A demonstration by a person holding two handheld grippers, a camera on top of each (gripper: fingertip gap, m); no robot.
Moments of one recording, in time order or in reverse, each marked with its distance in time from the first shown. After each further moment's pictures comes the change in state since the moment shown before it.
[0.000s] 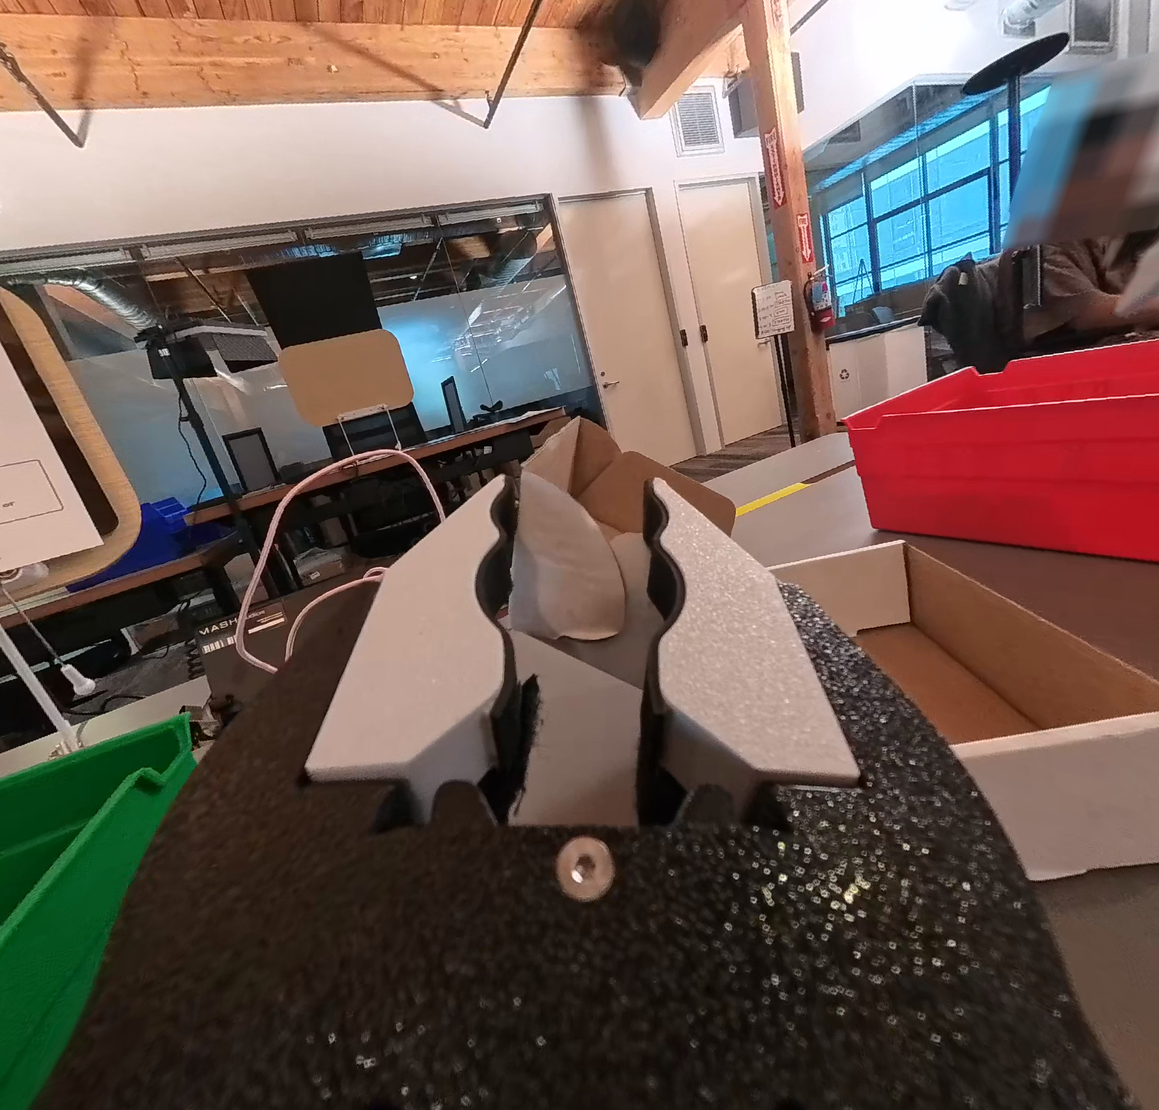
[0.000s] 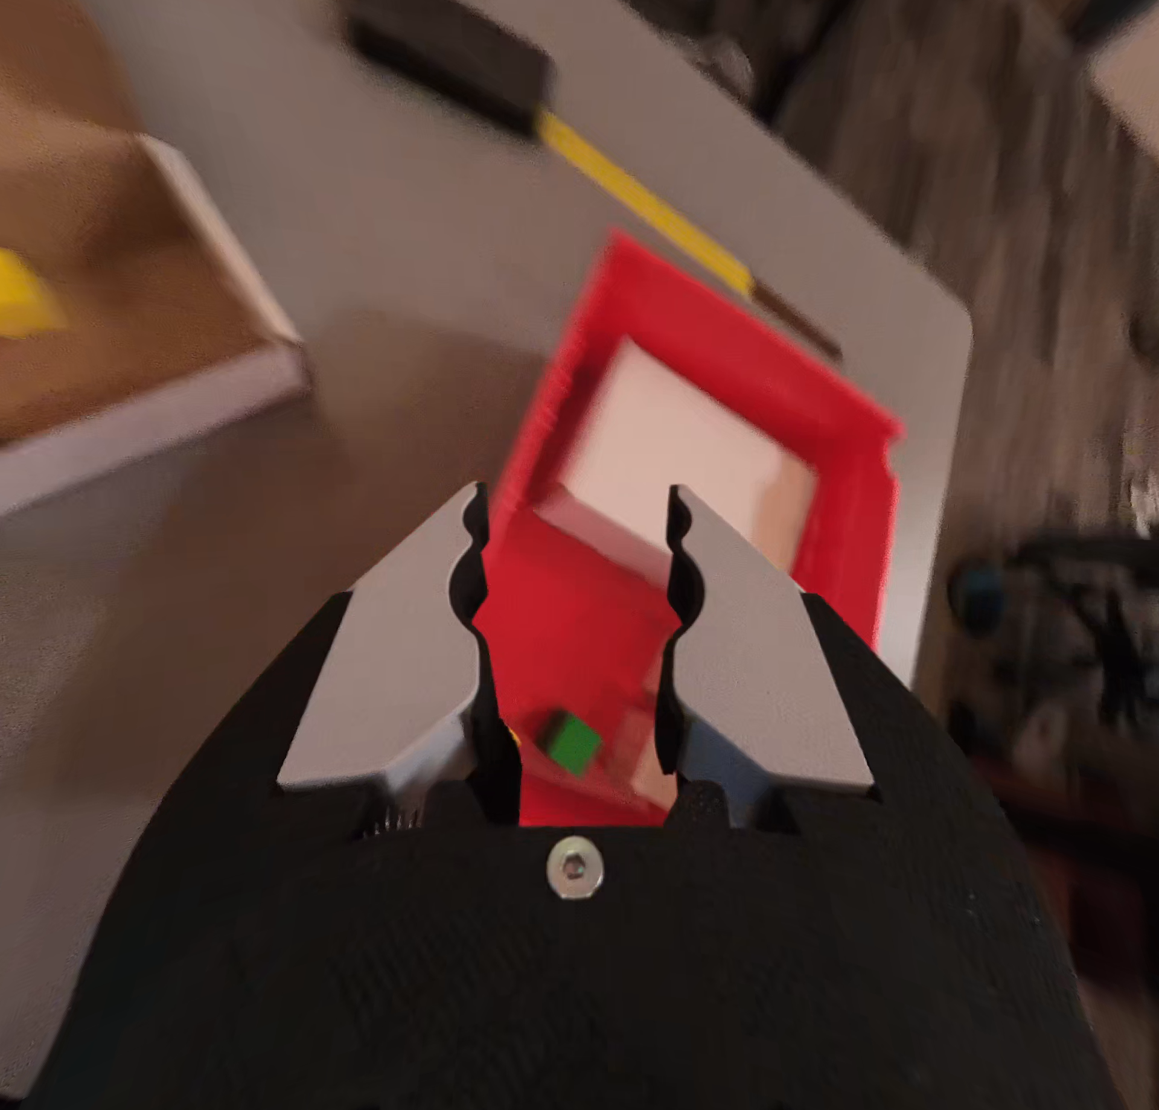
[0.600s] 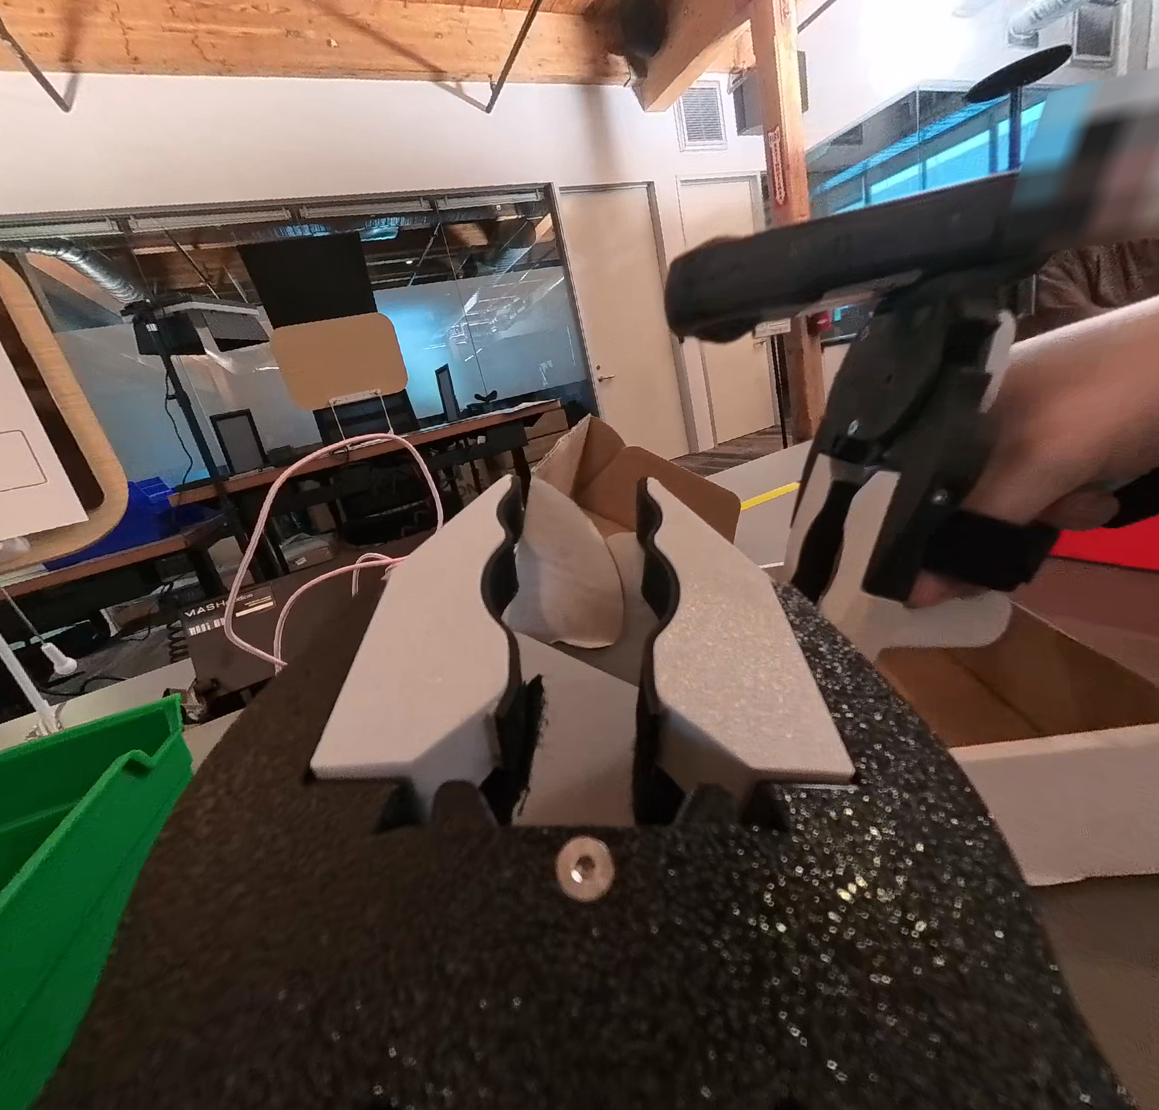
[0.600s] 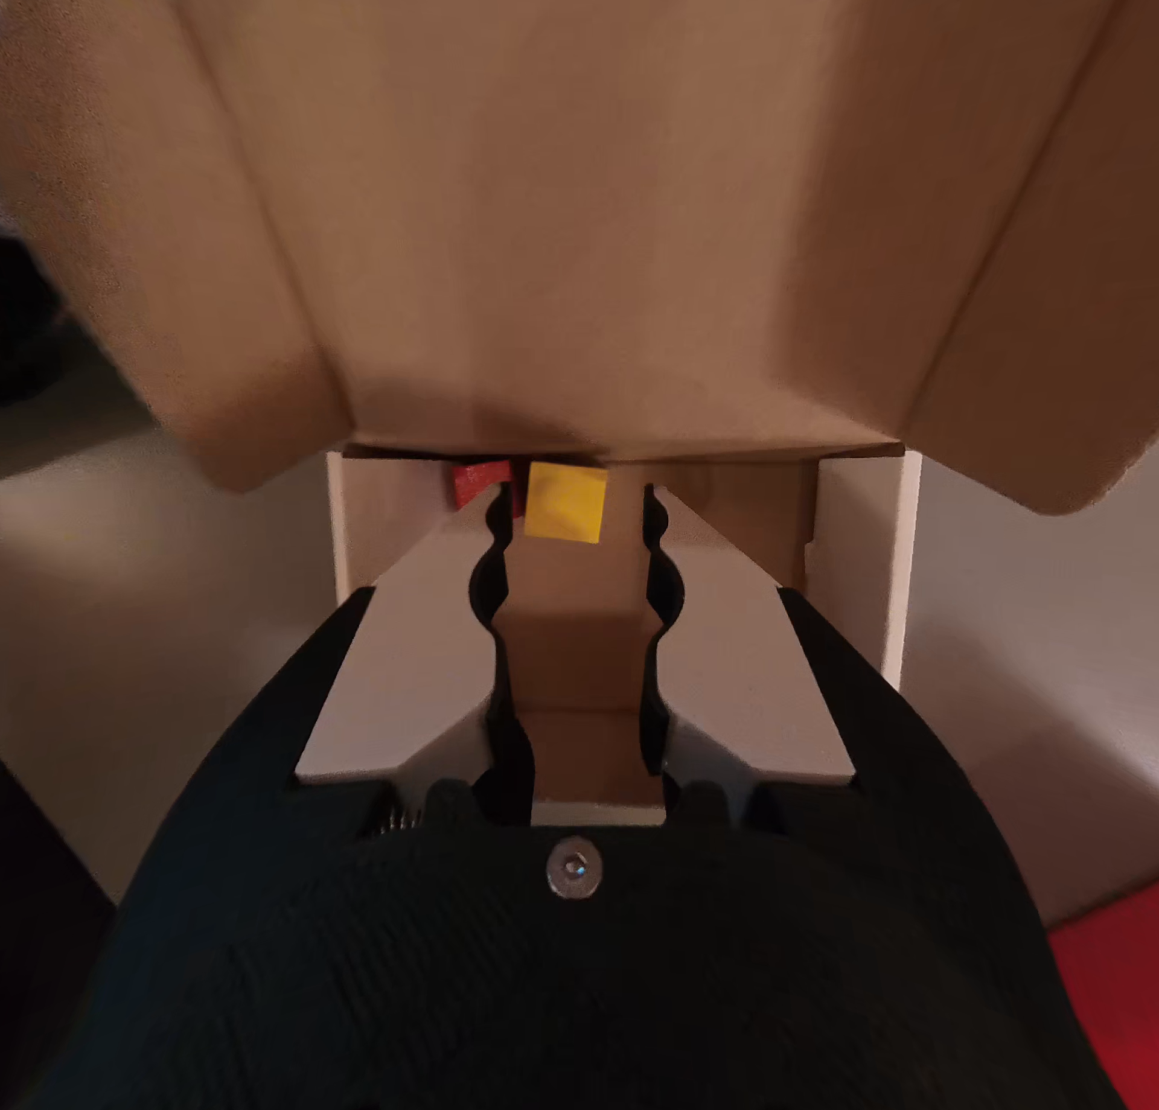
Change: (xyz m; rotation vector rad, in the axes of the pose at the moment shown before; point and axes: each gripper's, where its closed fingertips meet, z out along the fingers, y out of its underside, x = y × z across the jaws) left arm -0.005 0.006 0.001 -0.012 0.000 -0.038; right arm -0.263 -0.055 0.102 -0.221 -0.682 -0.237
